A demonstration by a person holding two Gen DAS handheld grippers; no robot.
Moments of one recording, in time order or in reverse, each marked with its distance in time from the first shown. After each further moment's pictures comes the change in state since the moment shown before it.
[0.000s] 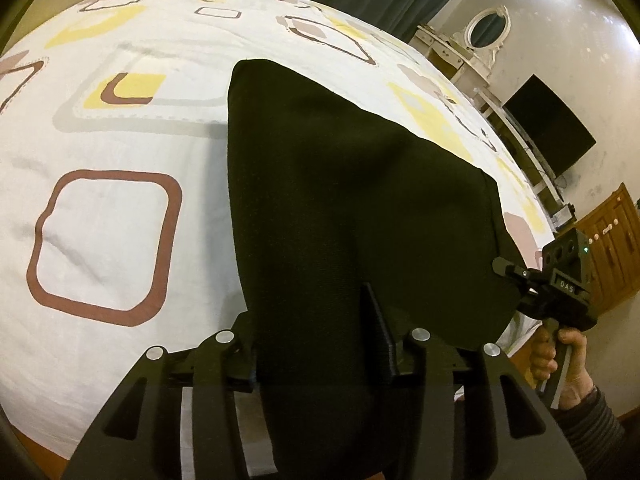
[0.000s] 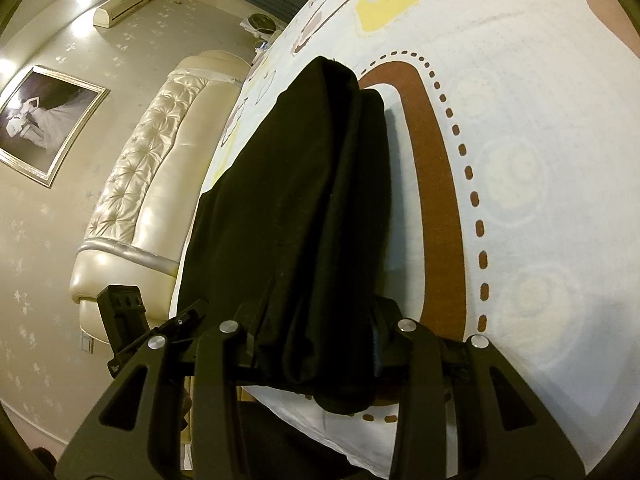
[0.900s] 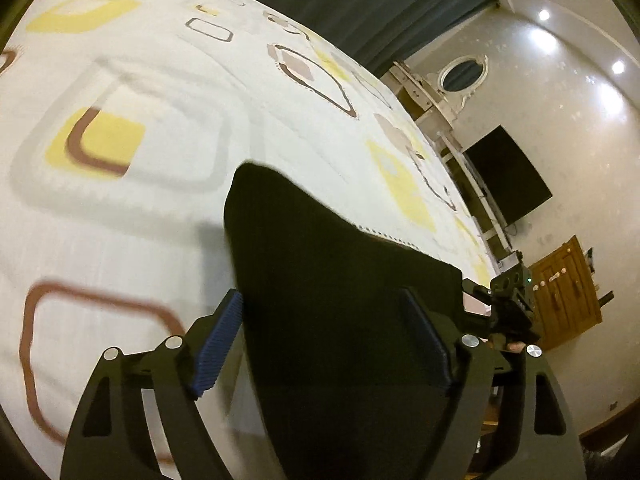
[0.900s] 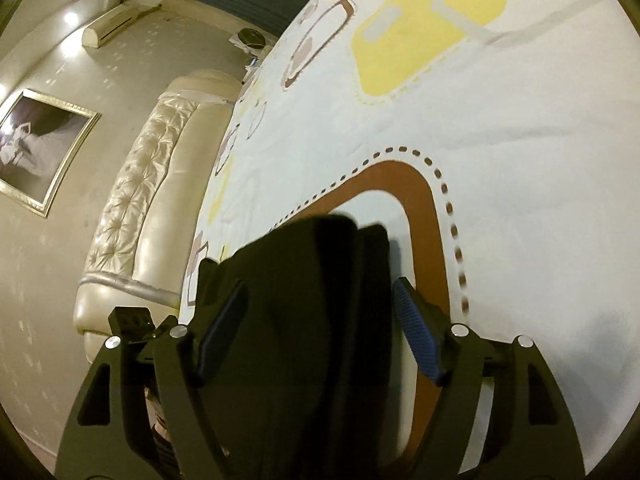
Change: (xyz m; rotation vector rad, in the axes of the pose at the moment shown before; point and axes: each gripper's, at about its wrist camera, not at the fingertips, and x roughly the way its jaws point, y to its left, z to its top) left arm 0.015 0.049 0.087 -0.100 -0.077 -0.224; right arm 0.017 -0.019 0.102 0.064 -0.030 0.006
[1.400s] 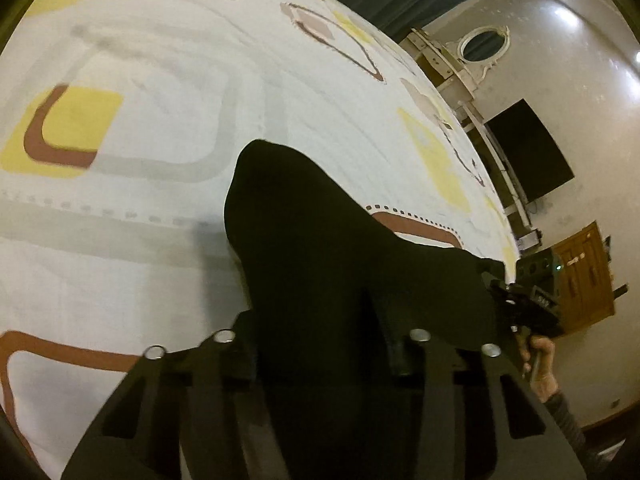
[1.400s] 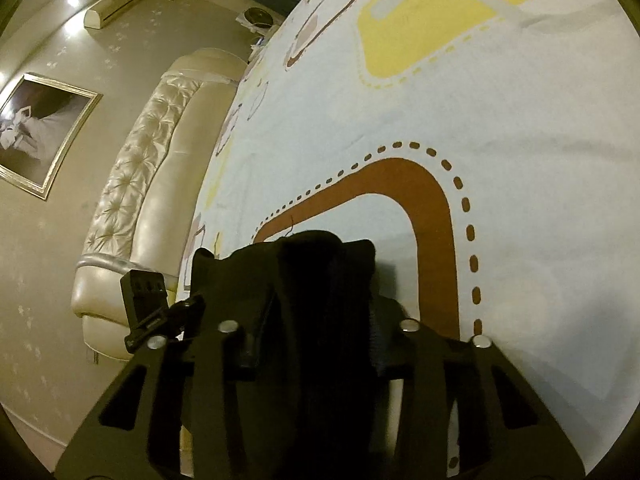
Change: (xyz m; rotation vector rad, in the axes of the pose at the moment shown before) left arm 0.038 0.014 0.000 0.009 0.120 0.069; right arm 0.016 -0.004 0.006 -0.054 0.068 0.015
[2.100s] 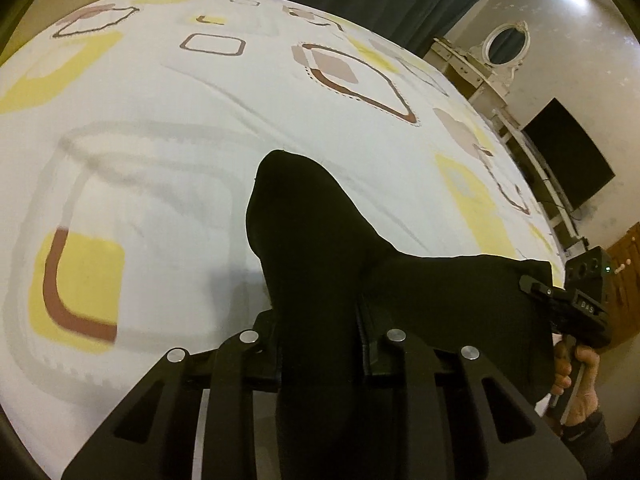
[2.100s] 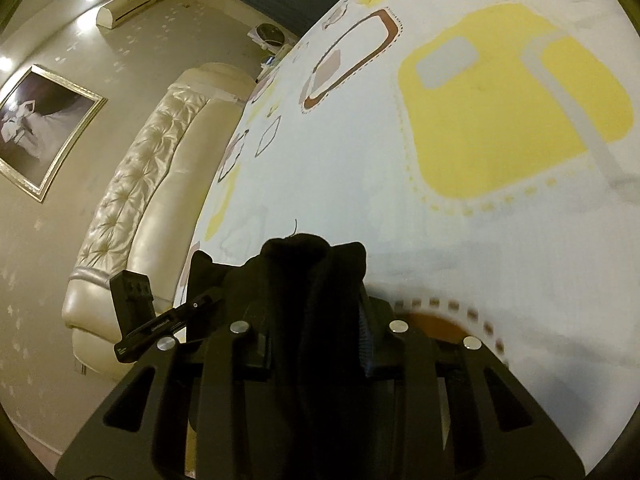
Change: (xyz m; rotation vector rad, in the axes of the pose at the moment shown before) left arm 0.021 -0.013 0.085 0.055 -0.071 0.204; right arm 0.024 0.025 0.077 -0.066 -0.069 -0.032
